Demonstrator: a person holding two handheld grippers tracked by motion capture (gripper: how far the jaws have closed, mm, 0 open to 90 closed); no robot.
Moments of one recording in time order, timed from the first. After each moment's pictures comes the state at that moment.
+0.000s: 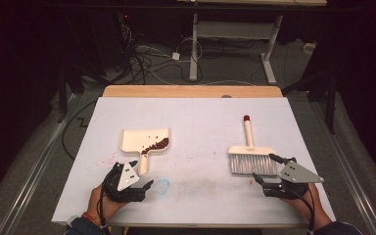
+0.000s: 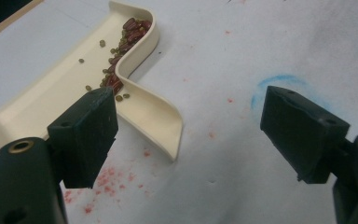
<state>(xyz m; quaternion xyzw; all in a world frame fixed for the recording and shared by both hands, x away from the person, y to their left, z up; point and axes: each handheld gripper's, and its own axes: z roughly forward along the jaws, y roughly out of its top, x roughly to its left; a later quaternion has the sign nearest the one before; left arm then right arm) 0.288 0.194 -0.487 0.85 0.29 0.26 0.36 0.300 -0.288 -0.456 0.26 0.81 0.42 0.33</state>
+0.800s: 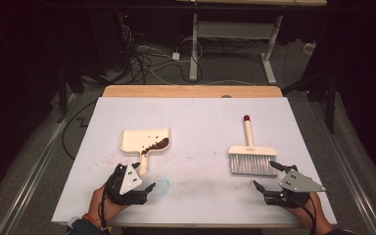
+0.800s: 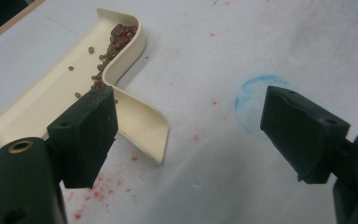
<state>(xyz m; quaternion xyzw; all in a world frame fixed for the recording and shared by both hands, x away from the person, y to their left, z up) 0.281 0.188 -0.486 0.86 0.27 0.26 0.35 0.283 -0.290 -0.464 0.25 0.81 0.42 0.32</state>
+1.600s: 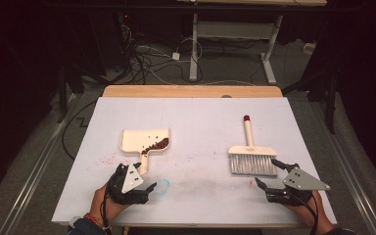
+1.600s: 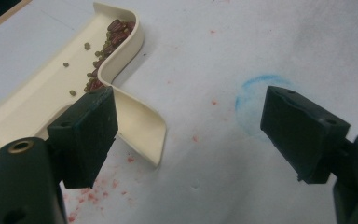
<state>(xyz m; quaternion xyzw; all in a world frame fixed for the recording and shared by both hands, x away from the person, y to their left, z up) 0.285 0.185 -0.488 0.86 0.28 0.25 0.35 0.286 -0.295 -0.460 0.26 0.80 0.44 0.32</state>
